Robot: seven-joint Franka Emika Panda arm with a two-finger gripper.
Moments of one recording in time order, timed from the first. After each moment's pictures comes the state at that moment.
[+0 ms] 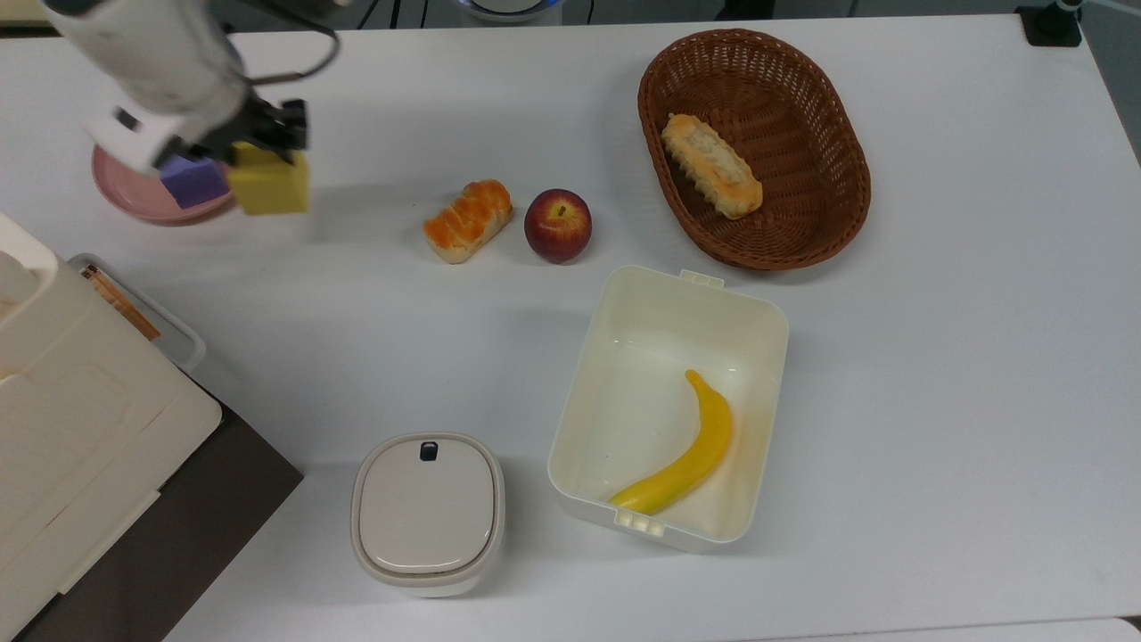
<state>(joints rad) -0.27 0.37 -0.03 -1.50 -0.12 1.62 -0.44</state>
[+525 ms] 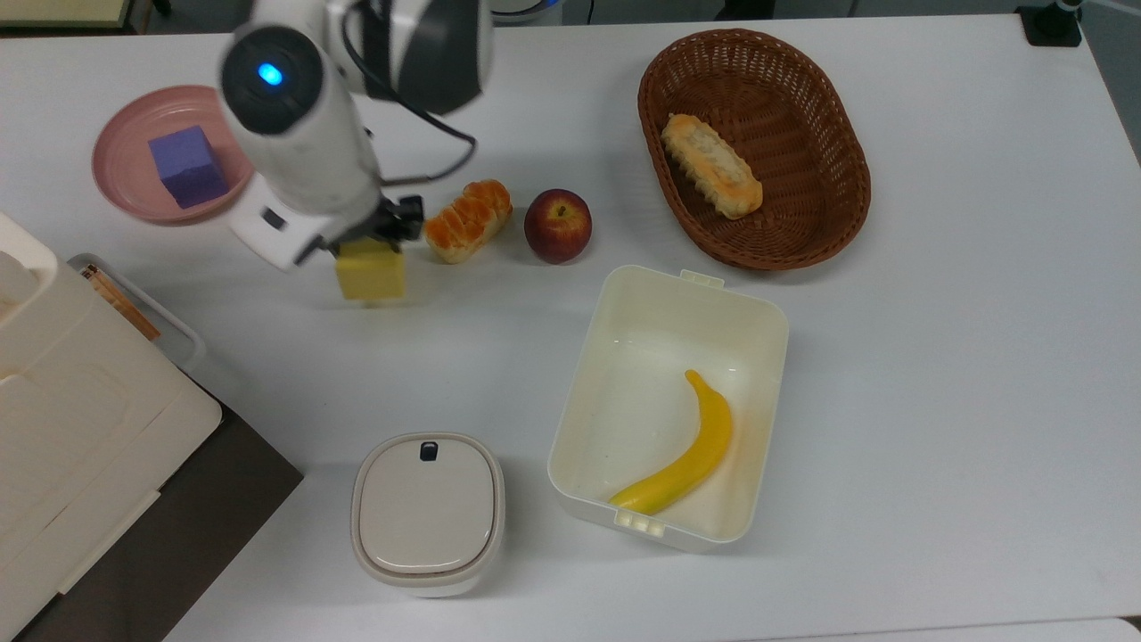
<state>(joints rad) -0.11 0.48 -0.03 -1.50 -0.09 1.80 -0.25</state>
